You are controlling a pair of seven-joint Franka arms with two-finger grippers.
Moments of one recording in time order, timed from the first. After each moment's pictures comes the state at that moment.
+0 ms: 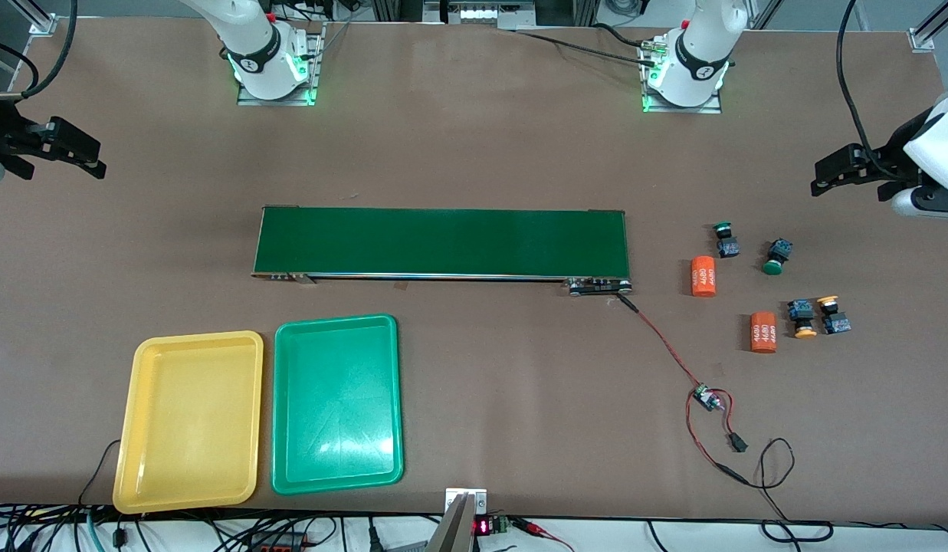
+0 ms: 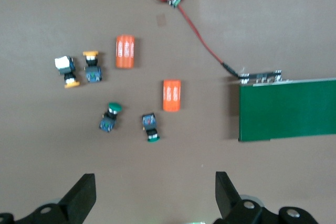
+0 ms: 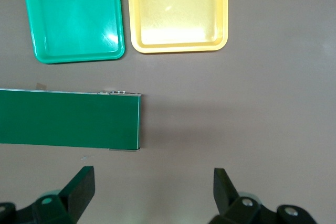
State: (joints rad) left arm 0.05 0.02 -0.03 -1.59 -0.02 1.49 0.07; right arm 0.24 -0.01 -0.23 -1.56 -0.03 1.53 -0.03
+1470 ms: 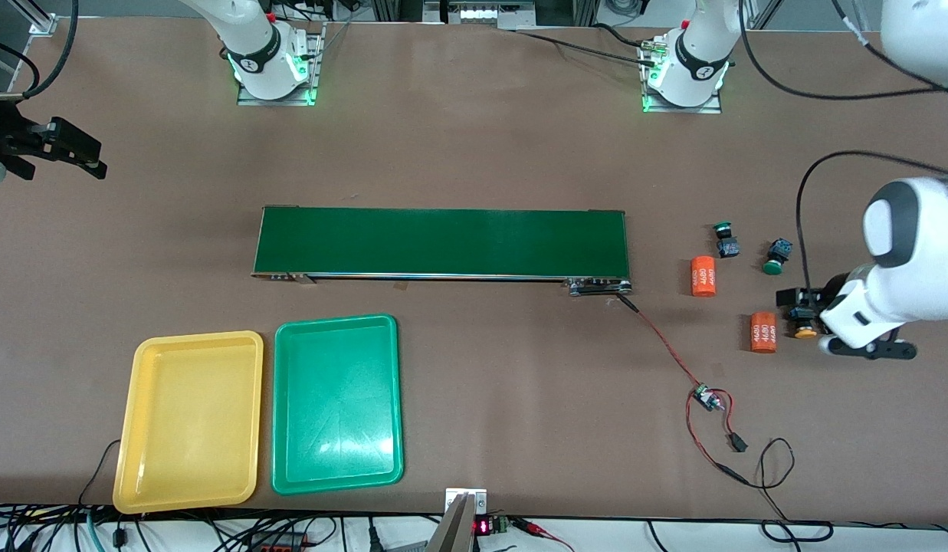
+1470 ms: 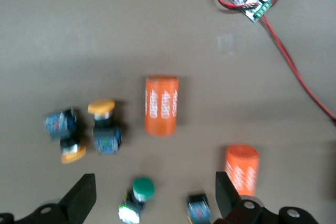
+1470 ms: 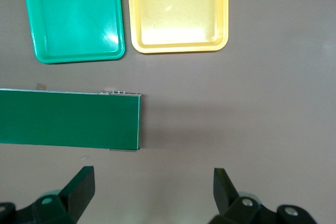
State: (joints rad) left arm 0.11 0.51 -0.02 -1.62 0.11 1.99 0.13; right arm 0.24 -0.01 -0.23 -1.56 -0.03 1.54 -0.03
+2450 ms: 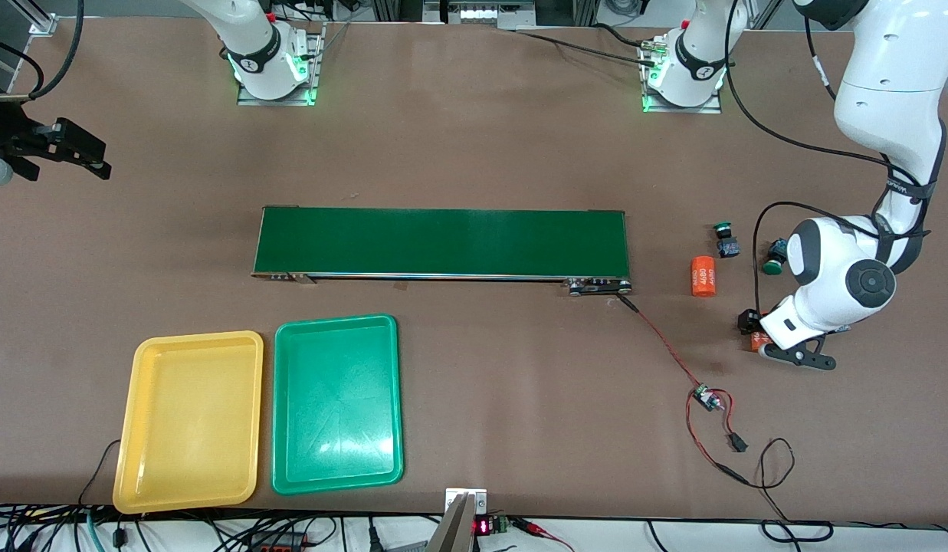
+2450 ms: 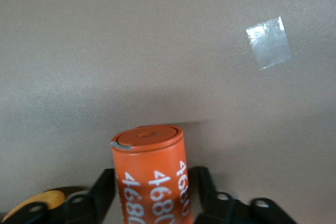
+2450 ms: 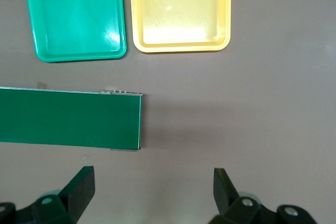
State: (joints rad) left arm 0.15 0.67 -0.02 -1.82 0.12 2.50 0.27; right arm 0.25 -0.01 -0.23 -1.56 -0.03 1.54 -0.03
